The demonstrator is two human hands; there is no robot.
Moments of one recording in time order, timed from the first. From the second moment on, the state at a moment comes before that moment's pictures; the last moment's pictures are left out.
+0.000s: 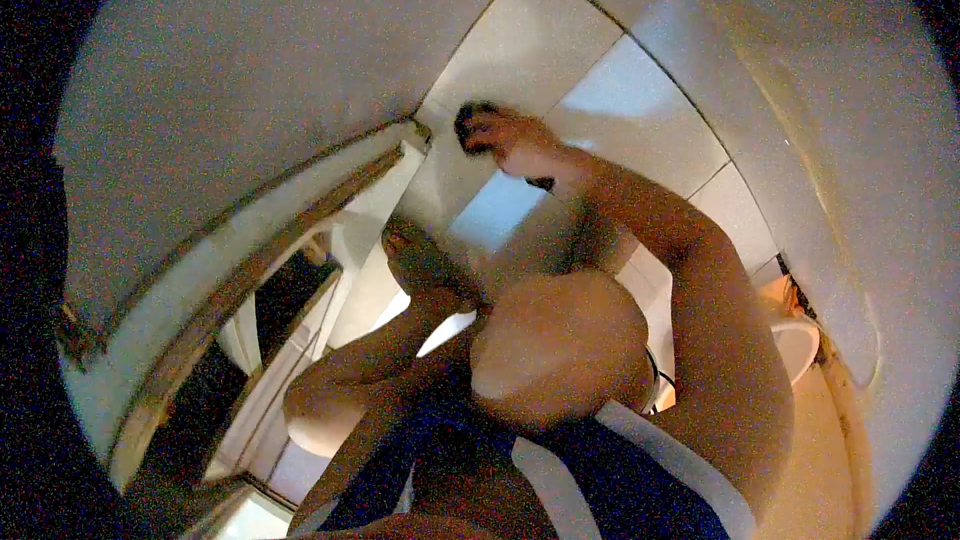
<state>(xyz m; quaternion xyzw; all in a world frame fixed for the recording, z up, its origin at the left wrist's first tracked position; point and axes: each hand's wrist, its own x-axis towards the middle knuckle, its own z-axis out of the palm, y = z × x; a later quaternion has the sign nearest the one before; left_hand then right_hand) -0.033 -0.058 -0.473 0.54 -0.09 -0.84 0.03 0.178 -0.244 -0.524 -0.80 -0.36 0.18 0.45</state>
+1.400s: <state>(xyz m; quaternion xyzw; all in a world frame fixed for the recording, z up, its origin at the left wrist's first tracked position) -0.053 -0.113 -0.381 0.84 -0.35 -0.42 0.04 -0.318 -0.399 -0.432 -0.87 0.44 -0.05 0.23</state>
